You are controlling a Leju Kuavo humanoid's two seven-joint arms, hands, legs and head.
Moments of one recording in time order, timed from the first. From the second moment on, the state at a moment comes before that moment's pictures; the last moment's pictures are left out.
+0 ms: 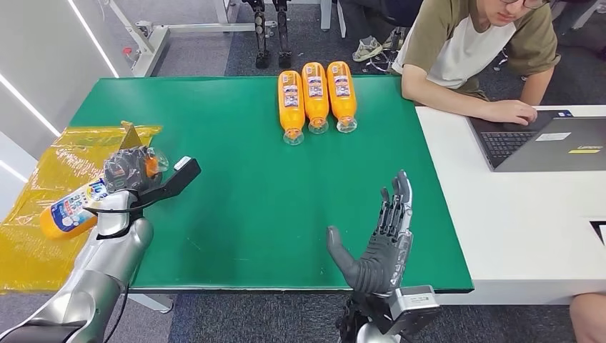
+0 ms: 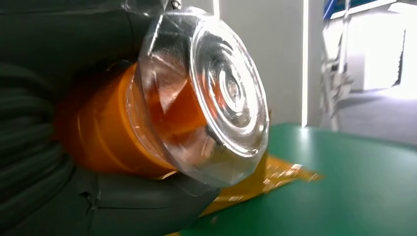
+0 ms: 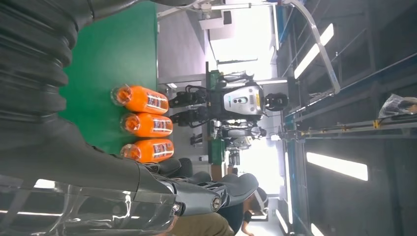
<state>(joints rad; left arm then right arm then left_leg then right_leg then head) -0.67 0.10 -0.18 -0.35 -1.48 0.42 0.15 -0.04 0.11 0.62 -1.62 0.00 -0.66 -0.70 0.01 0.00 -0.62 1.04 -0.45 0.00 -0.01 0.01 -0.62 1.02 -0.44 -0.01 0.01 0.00</state>
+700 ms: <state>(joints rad) -0.55 0.12 -0.34 -0.29 -1.55 0.43 0.06 -0.10 0.14 0.63 -1.55 -0.03 -0.61 -0.70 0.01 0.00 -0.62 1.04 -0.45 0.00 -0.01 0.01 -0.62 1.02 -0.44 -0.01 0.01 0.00</state>
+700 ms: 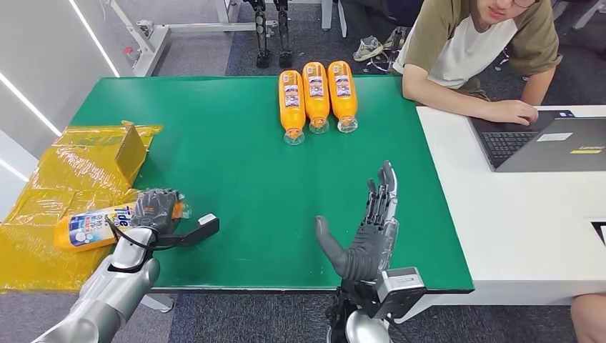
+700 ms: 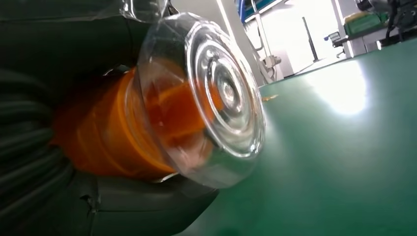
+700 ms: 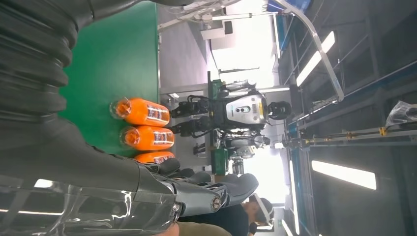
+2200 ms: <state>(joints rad) -0.65 0.20 0.08 -0.30 -0.98 -0.38 -0.50 -0.06 0.14 0.58 -1.55 0.02 -0.59 -0.70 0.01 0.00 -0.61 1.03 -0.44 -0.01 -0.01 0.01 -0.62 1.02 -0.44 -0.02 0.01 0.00</state>
